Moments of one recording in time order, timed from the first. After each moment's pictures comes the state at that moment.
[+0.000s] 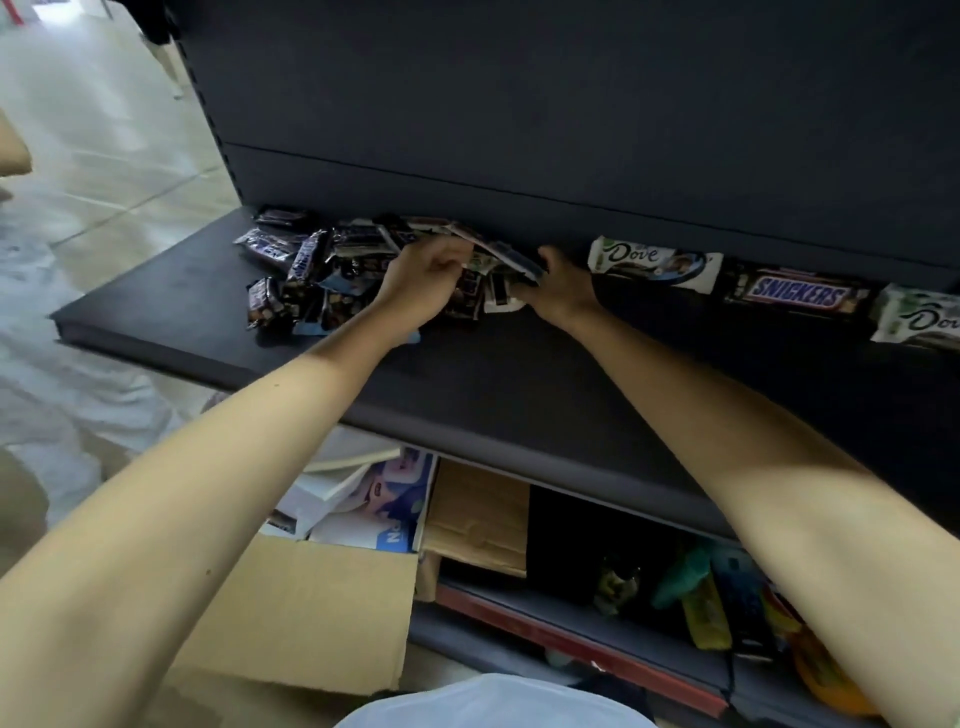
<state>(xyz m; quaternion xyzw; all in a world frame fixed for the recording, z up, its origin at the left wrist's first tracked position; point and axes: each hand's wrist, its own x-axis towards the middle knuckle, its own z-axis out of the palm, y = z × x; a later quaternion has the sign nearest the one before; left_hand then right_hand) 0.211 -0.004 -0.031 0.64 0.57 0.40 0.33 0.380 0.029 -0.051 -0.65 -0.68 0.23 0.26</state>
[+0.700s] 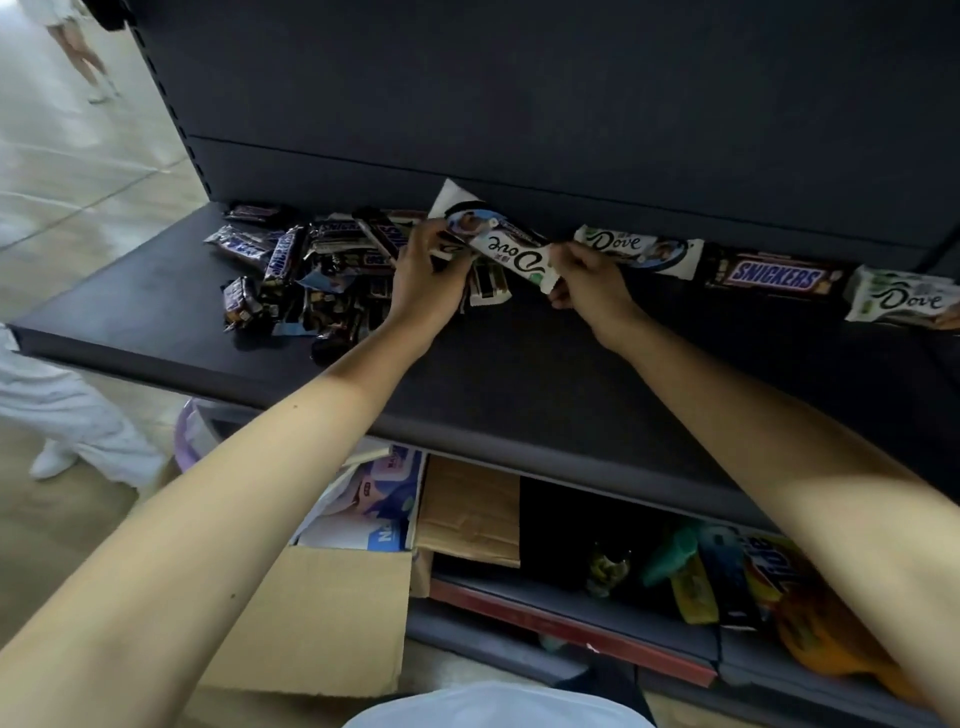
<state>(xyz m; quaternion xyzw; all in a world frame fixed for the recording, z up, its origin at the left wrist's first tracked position) 0.232 -0.011 -0.042 0.56 0.56 0.49 0.35 0.406 -0.001 -0.042 -0.57 -0.56 0.41 0.44</state>
